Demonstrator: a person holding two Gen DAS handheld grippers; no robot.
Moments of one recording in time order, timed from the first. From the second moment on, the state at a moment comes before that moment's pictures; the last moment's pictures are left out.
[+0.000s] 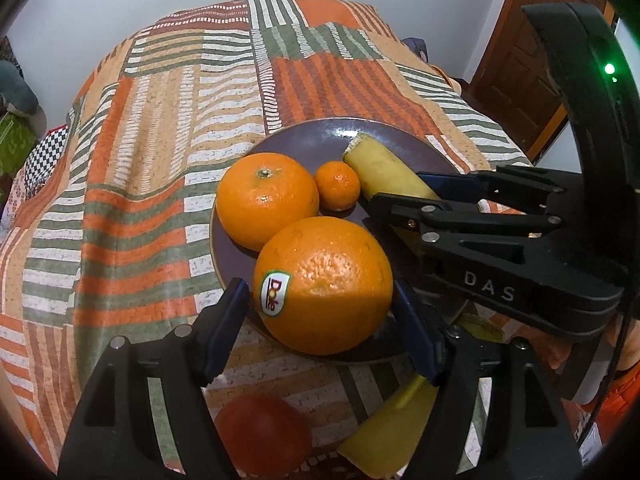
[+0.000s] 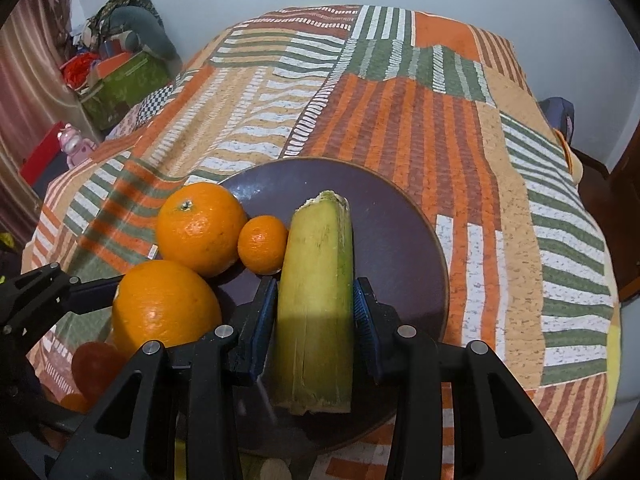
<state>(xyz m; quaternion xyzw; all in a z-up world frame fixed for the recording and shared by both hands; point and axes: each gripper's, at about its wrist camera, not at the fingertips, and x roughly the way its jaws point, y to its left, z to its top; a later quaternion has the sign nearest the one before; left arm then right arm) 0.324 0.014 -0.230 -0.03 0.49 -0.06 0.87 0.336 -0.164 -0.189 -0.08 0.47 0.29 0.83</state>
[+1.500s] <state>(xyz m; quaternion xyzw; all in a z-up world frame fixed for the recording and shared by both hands) 0.187 0.093 -0.208 -0.09 0.48 0.01 0.87 0.225 -0.141 -0.189 -0.17 0.45 0.27 0.83</state>
